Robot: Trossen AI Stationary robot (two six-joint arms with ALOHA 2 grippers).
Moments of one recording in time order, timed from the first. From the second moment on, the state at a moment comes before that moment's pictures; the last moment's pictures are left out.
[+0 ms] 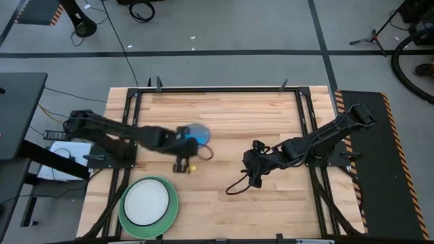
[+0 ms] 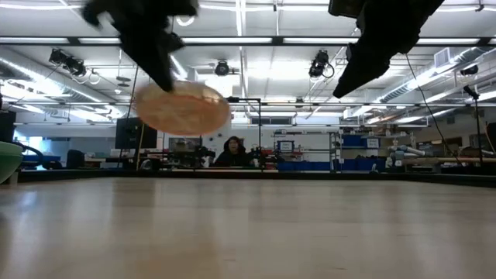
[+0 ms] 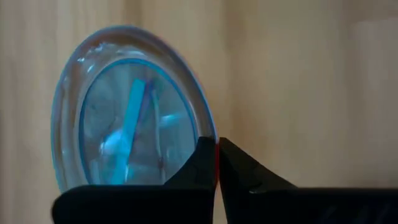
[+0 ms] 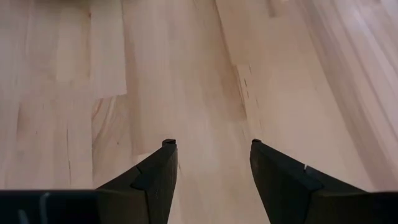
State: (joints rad) left arm -0.18 1.46 1.14 -0.80 -0.27 -0.01; right arm 0.38 1.44 0.95 -0.45 0.32 0.47
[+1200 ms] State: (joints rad) left arm -1.15 1.62 1.35 -1.15 -0.17 -1.68; right arm 0.40 1.69 0.95 0.21 0.10 0.29
